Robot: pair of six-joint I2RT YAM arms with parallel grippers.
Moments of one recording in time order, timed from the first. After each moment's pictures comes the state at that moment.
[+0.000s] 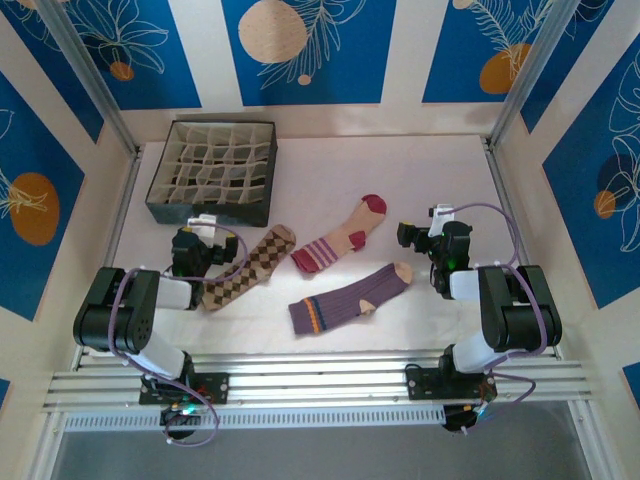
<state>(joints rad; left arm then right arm) -0.09 1.56 0.35 0.82 -0.02 0.10 0.01 1.52 0.39 0.71 -0.11 0.11</state>
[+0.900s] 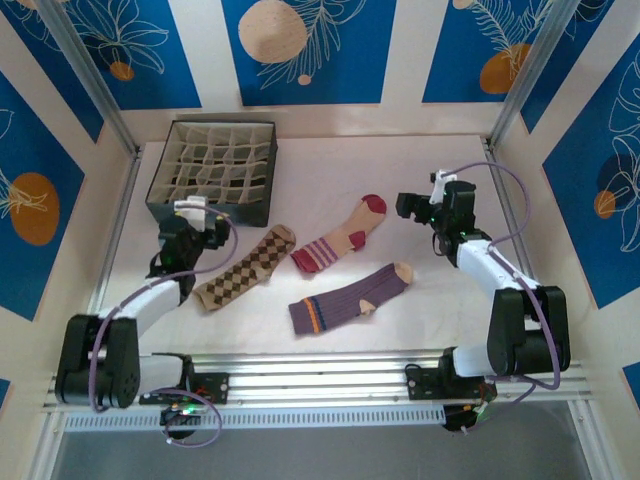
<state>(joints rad) -0.09 1.22 0.52 0.38 0.00 0.02 0.08 1.38 0.81 0.02 -0.12 0.20</state>
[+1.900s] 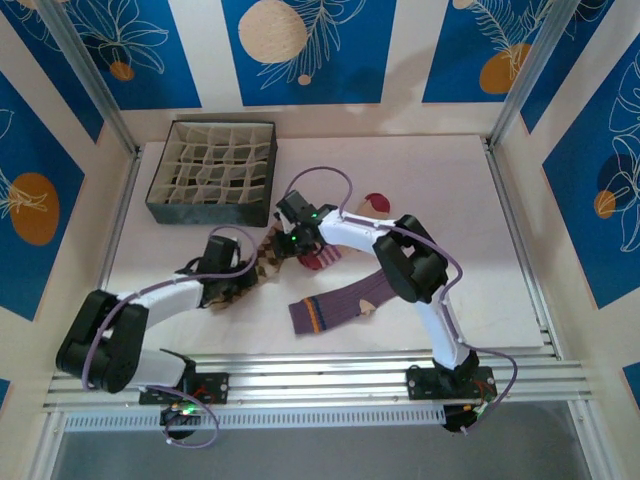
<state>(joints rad) -0.41 1.39 0.51 -0.06 0.08 -0.60 0.76 2.20 1.61 -0.51 -0.22 0.46</state>
